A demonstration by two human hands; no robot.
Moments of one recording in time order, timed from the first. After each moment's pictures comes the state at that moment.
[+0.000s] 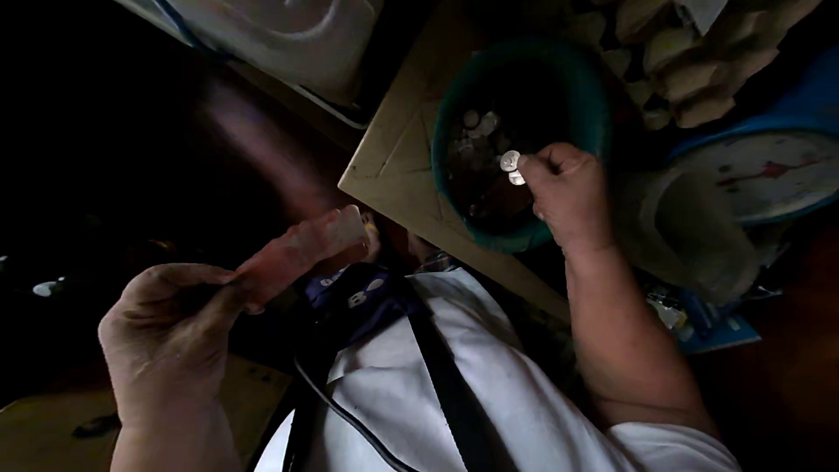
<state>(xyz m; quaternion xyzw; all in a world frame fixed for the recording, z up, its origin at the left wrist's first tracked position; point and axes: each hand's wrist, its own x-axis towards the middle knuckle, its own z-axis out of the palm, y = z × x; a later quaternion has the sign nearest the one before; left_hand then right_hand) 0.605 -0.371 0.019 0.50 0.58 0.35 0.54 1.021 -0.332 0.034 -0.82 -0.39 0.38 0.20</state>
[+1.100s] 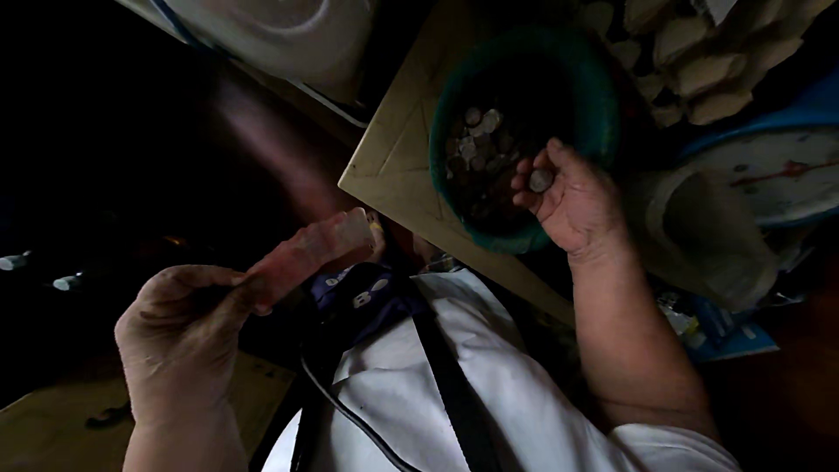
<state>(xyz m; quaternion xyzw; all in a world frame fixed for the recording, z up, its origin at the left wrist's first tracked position) 0.620 -0.373 0.024 0.52 0.58 0.35 0.53 1.043 -0.341 0.021 -0.64 -0.11 0.62 0.44</state>
